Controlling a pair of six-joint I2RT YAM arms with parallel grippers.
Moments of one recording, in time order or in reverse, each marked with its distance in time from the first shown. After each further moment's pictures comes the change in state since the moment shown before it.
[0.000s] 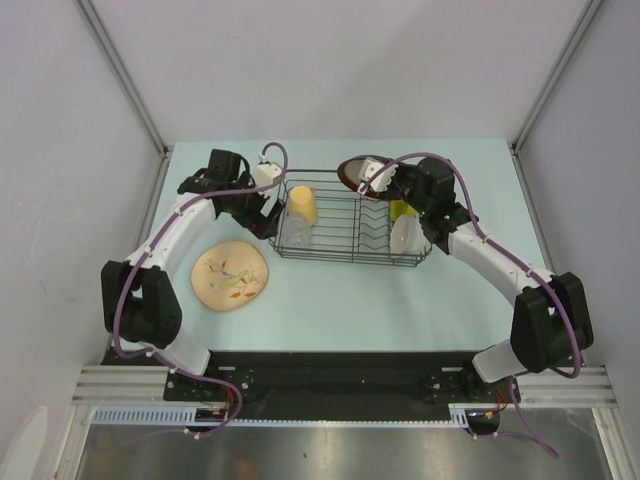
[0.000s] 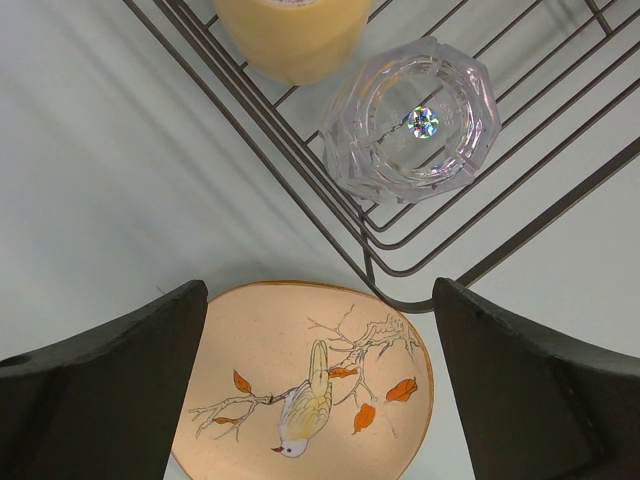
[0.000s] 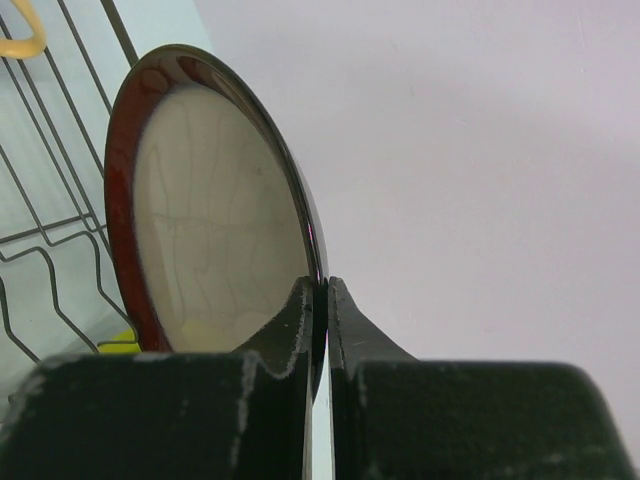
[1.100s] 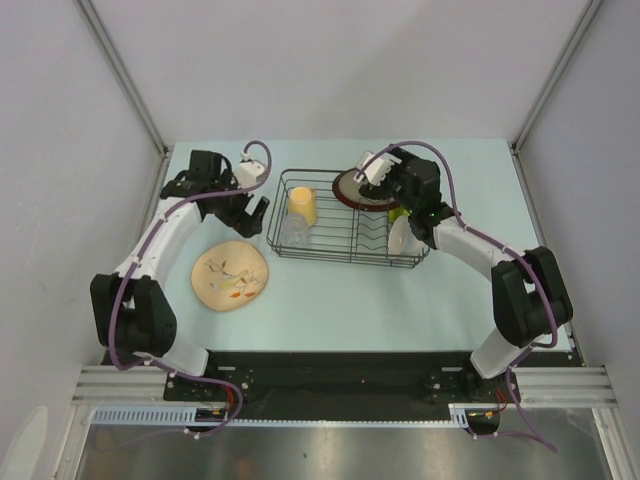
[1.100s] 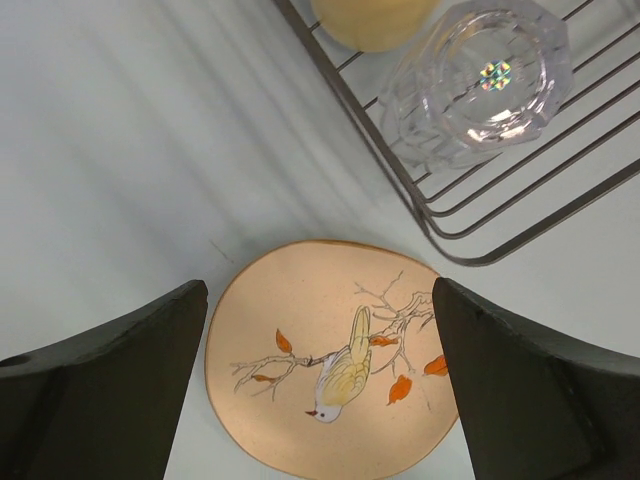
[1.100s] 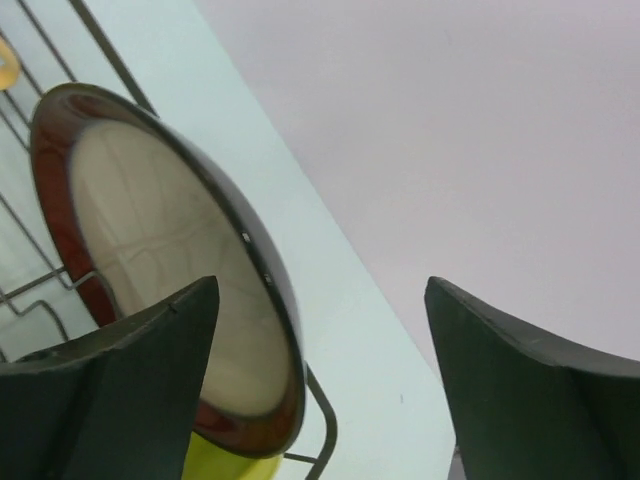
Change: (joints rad) left arm 0.079 -0.058 -0.025 -0.004 -0.027 0.037; right arm -0.008 0.164 0.002 0.151 0.058 0.183
